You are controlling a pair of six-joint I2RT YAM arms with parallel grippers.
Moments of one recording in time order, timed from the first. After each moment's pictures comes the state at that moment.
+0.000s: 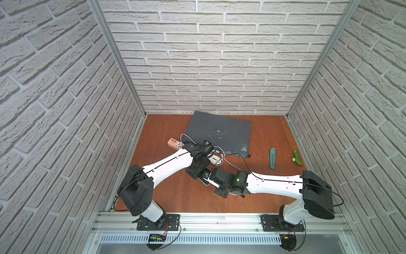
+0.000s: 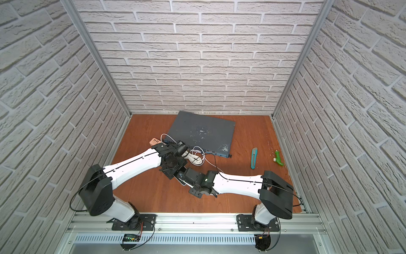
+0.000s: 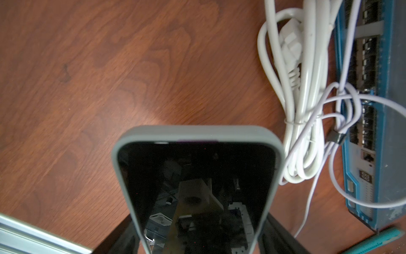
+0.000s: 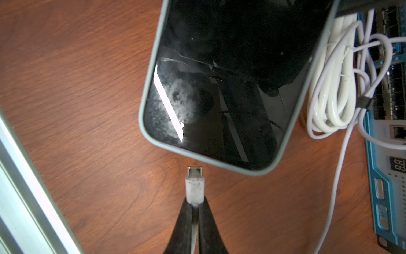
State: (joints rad) left arm -0.71 1.55 1.15 -0.98 -0.06 -1.56; right arm 1.20 1.57 0.98 -0.54 0.20 -0.01
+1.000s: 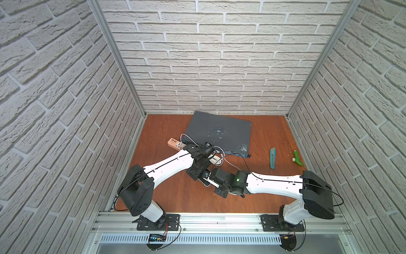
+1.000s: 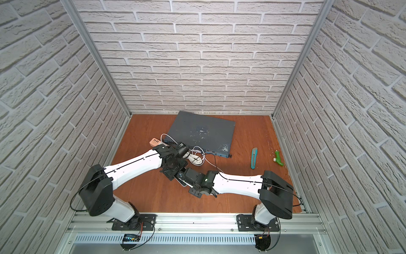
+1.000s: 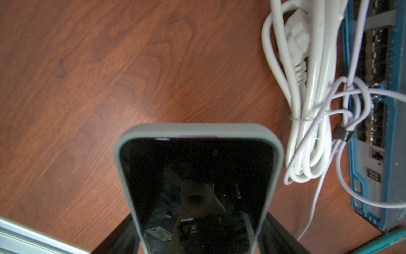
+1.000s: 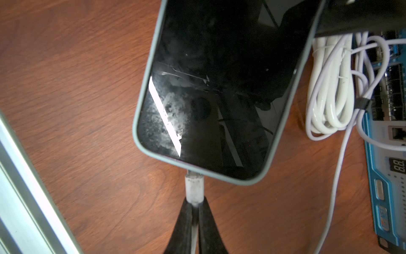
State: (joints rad) left arm -0.73 1.55 1.13 -0.96 -0.07 -1.58; right arm 1.20 1.57 0.98 -0.53 0.20 0.02
